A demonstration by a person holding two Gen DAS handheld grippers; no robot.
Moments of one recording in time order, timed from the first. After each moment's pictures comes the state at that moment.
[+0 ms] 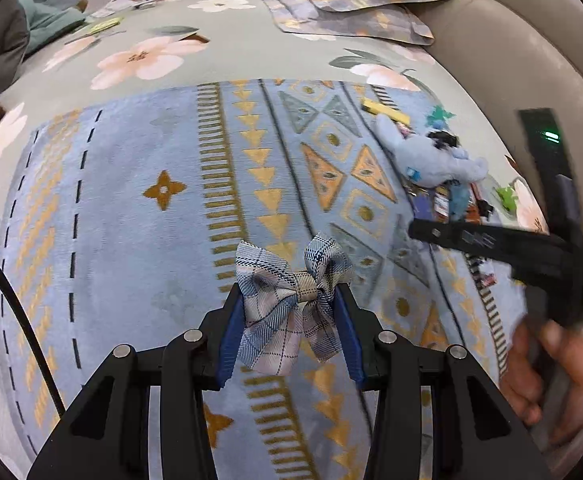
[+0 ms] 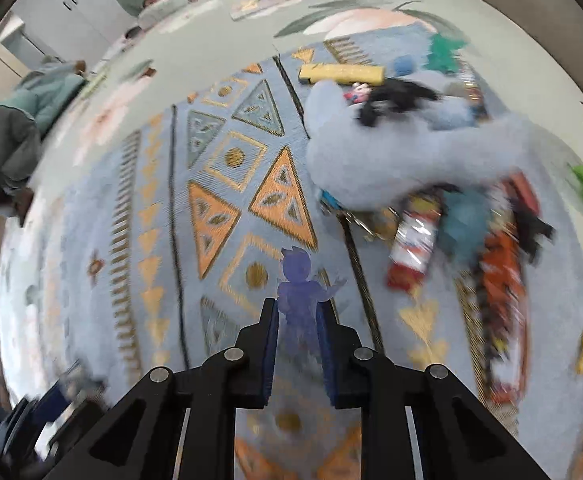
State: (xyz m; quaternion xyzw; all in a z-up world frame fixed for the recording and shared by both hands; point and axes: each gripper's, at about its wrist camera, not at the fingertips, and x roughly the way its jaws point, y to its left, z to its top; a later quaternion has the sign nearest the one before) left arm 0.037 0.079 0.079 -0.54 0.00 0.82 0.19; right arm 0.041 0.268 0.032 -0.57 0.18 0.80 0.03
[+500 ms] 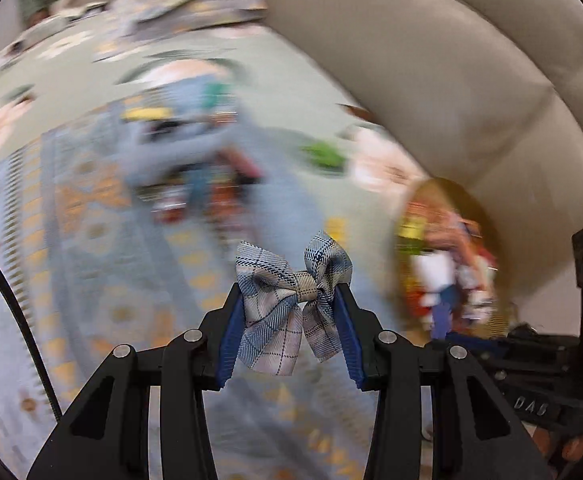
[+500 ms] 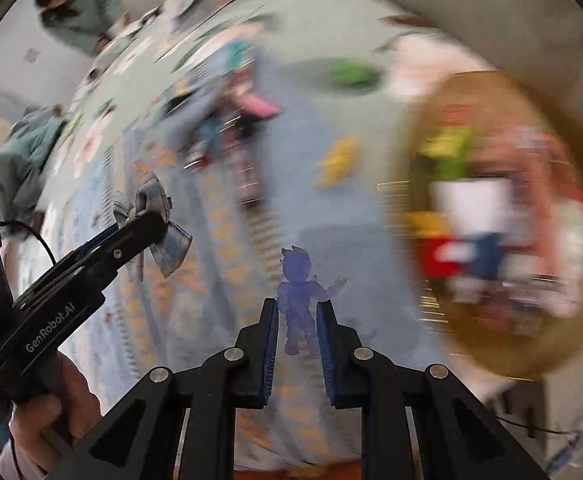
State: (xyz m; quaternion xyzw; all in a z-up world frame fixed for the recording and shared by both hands) left arm 0.127 0.295 0.135 -0.53 0.03 0.77 0.37; right arm 0.263 0.431 0.128 -0.58 0.25 0.77 0.12
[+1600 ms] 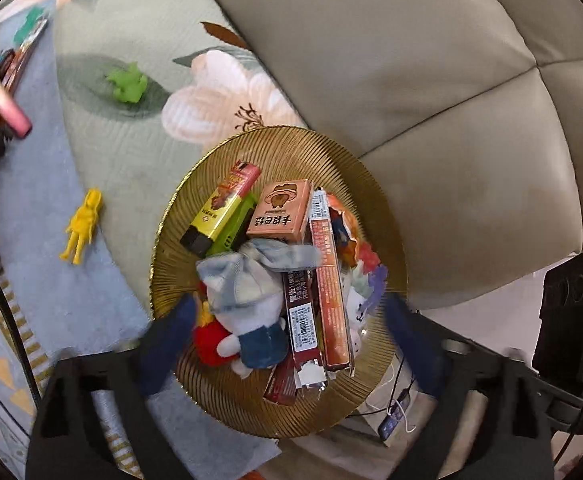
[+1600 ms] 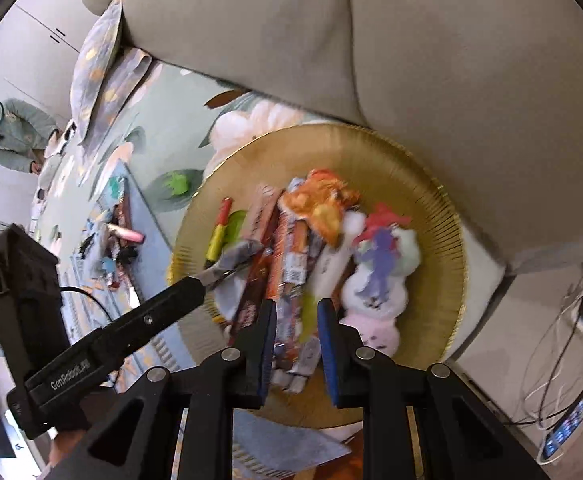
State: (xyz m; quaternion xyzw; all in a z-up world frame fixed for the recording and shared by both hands) left arm 0.157 0.455 0.099 -0.63 -0.06 0.64 0.45; right arm 0.328 0.597 0.140 -0.52 0.35 0.75 0.21
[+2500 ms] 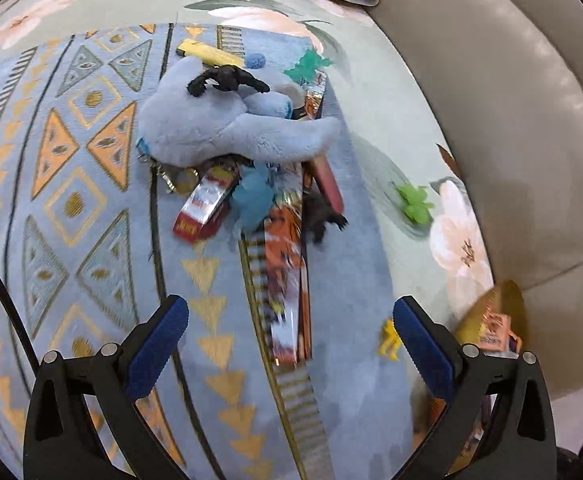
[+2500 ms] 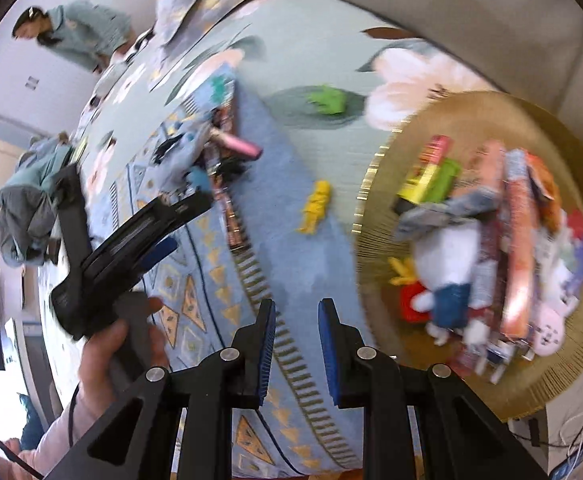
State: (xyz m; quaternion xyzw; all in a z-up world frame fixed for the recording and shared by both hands) left arm 0.034 0.296 0.053 -0.59 -0.10 0.77 0.22; right arm 0.213 0.461 0.120 -0.58 0.29 0.76 0.07
